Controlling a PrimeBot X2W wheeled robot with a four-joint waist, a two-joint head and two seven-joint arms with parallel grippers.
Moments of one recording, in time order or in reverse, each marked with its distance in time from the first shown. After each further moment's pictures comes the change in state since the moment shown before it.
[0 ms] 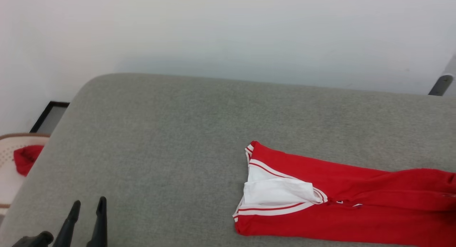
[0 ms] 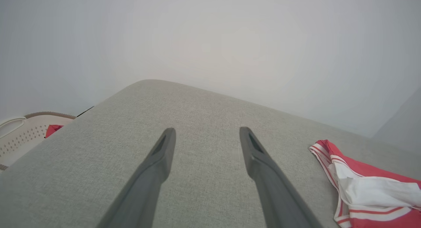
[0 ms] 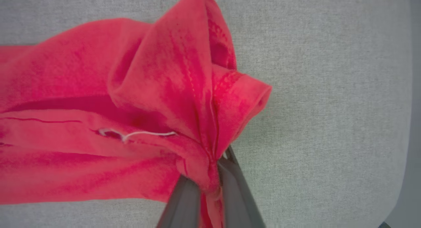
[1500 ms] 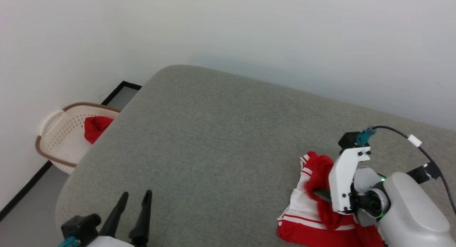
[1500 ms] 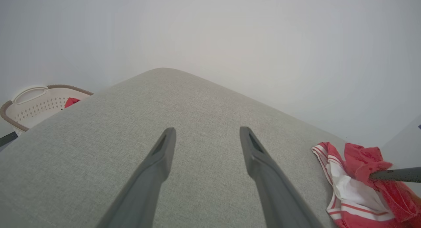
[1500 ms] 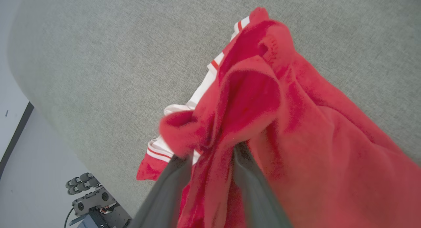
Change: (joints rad) left arm -0.130 -0.068 -0.157 0.121 -0.017 -0.021 0.043; right arm -0.126 0.367 0.350 -0.052 0.129 0.000 -0.028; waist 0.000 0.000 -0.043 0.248
